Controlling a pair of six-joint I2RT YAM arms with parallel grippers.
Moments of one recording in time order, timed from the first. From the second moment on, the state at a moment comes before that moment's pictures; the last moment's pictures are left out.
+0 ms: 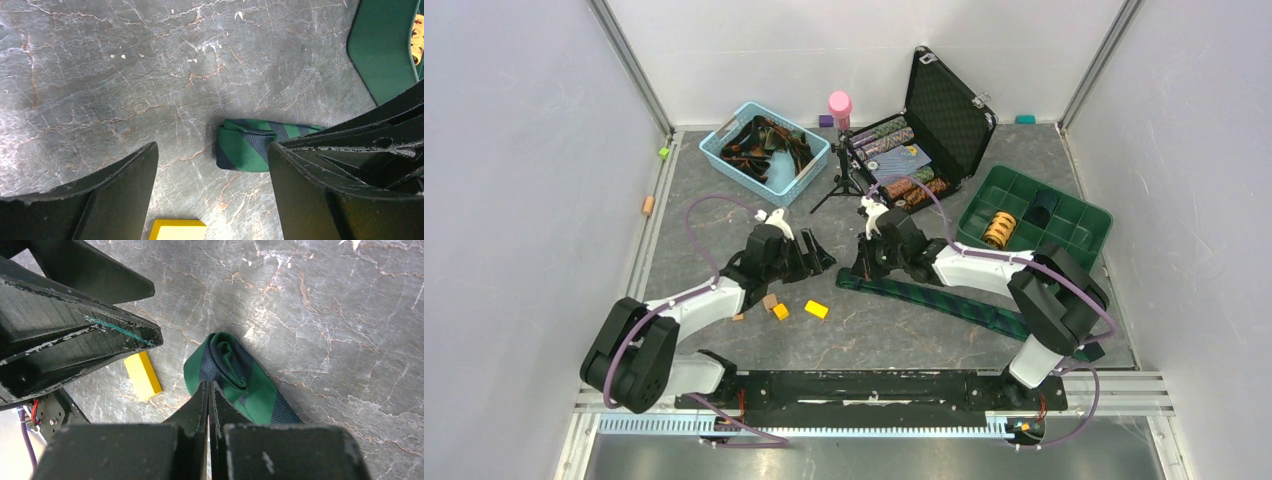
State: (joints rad) left arm -0.46 1.28 0.48 0.18 0.17 -0.71; right arm 0.77 1.67 0.90 0.07 -0.23 0.45
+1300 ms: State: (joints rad) left arm -0.56 1.56 0.45 0.56 0.24 -0.87; right arm 0.76 1.68 0.84 0.07 -0.18 0.47
